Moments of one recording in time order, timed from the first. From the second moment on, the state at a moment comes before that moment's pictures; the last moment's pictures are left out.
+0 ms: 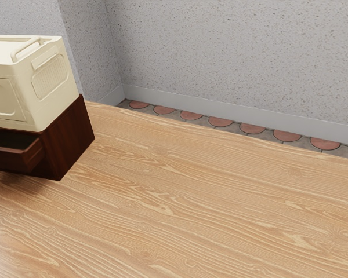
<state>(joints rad) -0.38 -0.13 1.15 -2.27 0.49 2.45 0.16</state>
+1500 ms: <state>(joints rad) -0.47 0.04 1.13 -2.21 0.33 2.60 0.20</state>
